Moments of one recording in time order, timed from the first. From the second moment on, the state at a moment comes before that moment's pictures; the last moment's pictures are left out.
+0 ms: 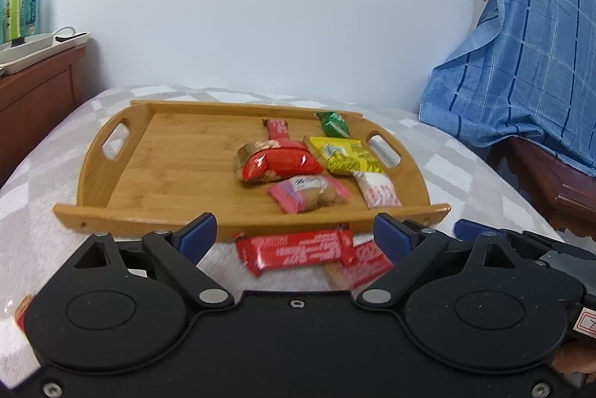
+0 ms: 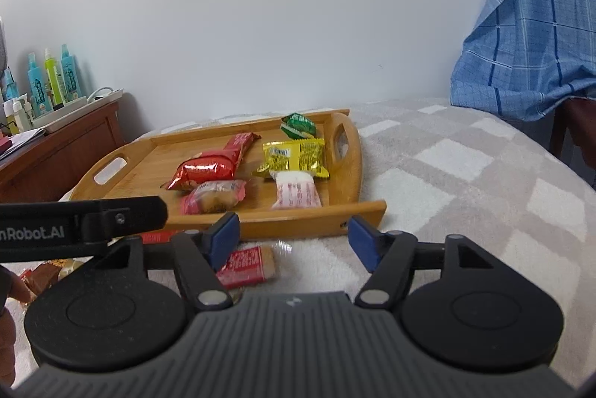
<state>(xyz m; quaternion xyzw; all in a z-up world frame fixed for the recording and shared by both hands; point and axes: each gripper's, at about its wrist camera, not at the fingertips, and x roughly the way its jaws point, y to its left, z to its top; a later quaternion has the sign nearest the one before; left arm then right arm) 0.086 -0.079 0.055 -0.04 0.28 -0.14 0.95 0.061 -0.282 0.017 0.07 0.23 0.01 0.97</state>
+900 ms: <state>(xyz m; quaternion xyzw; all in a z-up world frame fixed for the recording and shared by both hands) 0.056 -0.023 0.019 -0.03 0.29 -0.06 0.95 0.021 -0.250 -0.007 0.04 0.23 -0.01 0.97</state>
